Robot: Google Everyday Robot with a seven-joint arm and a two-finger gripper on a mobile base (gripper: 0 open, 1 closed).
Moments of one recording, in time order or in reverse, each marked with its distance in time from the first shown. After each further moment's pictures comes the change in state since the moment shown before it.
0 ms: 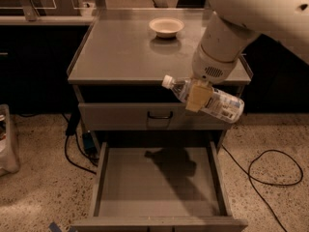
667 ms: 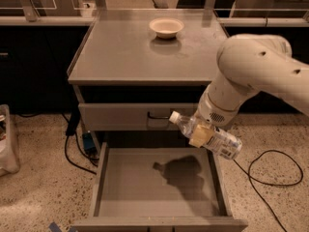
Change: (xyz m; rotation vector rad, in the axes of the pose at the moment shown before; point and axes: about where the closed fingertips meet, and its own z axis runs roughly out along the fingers) arm 0.049 0.041 0.088 -0.067 -0.029 0.092
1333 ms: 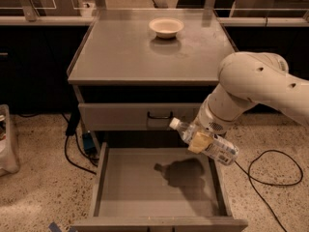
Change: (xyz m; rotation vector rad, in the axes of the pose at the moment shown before) arm 0.012 0.003 0.033 -0.002 -0.031 0.014
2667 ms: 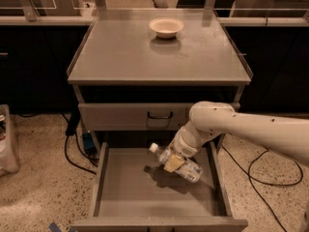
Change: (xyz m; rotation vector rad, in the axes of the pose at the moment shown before) arm -0.017 0.001 0.187 -0.134 -0.131 -0.034
